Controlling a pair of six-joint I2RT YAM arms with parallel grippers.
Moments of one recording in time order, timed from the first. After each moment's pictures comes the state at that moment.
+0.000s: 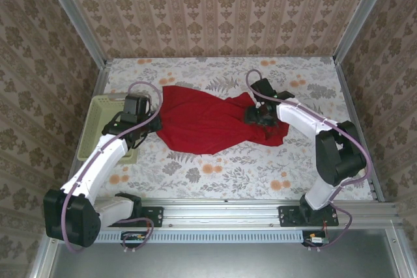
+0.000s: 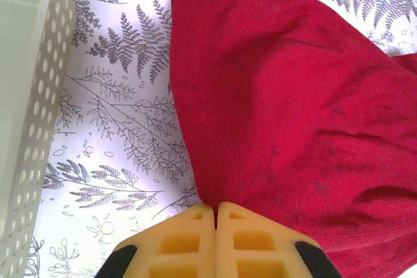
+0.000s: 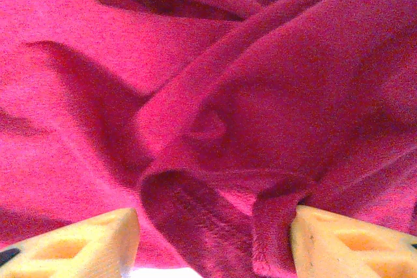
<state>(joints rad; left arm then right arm) -0.31 1.13 0.86 -0.56 0.02 -0.44 0.38 1.68 1.21 -0.70 0.02 0.47</state>
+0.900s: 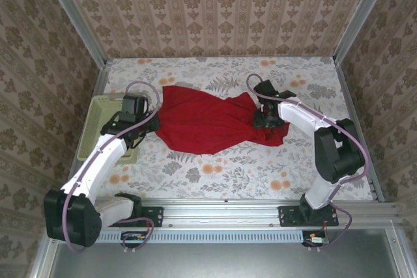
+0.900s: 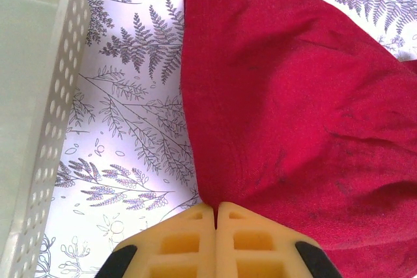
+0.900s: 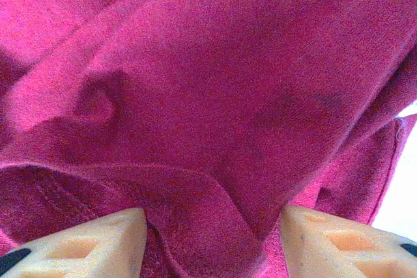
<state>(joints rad) -0.28 1.13 0.86 -0.57 0.02 -0.43 0.34 1.72 1.20 -0.79 0.16 0.34</state>
